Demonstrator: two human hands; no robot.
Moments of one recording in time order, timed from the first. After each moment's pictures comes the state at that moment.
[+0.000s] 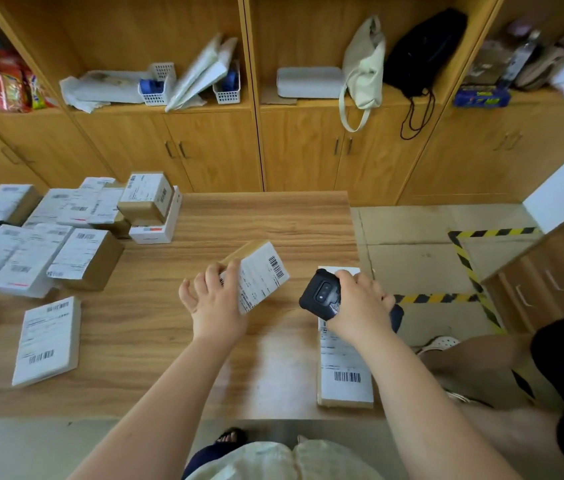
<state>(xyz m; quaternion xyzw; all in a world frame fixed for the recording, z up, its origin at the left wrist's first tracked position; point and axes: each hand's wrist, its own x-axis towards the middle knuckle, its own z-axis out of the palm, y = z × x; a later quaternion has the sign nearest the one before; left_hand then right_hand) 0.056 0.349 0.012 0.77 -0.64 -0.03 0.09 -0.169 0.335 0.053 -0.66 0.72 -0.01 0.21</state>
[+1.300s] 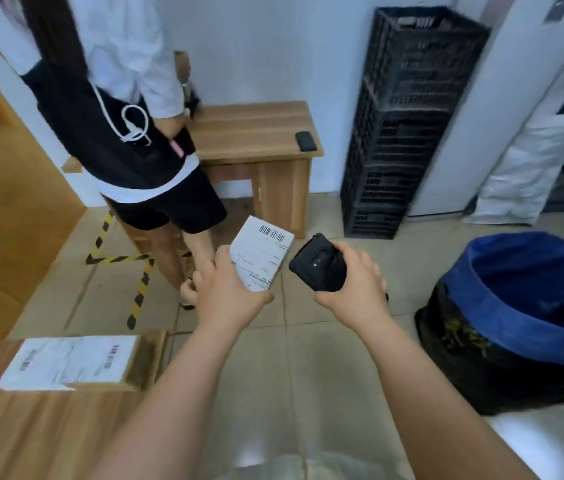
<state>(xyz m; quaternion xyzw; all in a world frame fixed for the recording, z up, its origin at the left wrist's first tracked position) -0.114 0.611 0.114 0.17 -0.96 -0.24 0.06 -0.114 0.807 0.123 0.06 0.94 -0.34 -0.01</state>
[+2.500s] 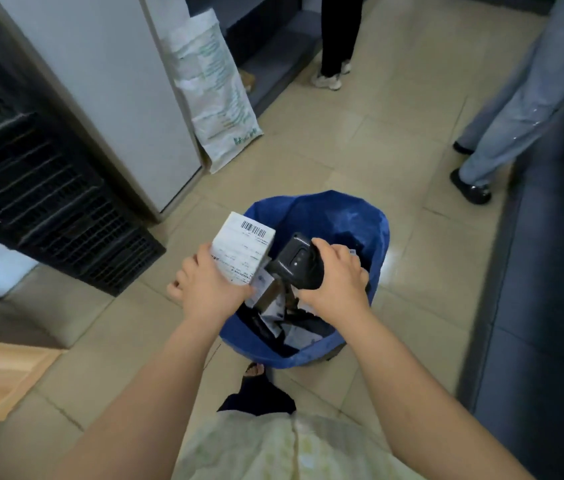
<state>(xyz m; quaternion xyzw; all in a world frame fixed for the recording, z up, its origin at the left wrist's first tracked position) -0.413 1.328 0.018 -0.23 -0.94 -0.18 -0.16 -0.248 1.444 0.024 0.47 0.83 -0.30 -0.04</state>
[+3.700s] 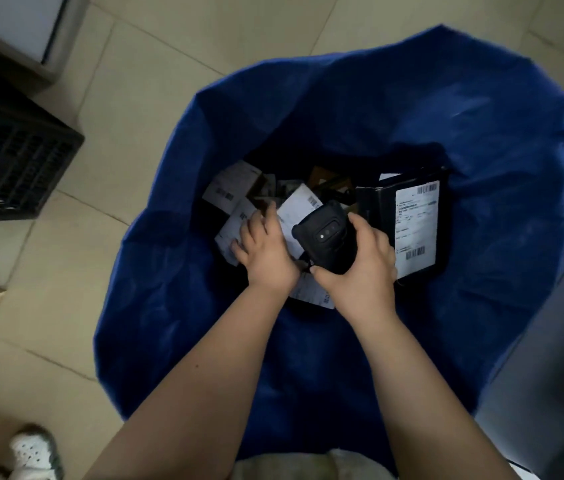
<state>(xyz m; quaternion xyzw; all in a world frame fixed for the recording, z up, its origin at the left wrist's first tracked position) -0.461 1.521 -0.371 -0.29 -0.88 -0.04 -0.38 -0.349 1.572 -0.298 0.64 0.66 -0.39 0.06</state>
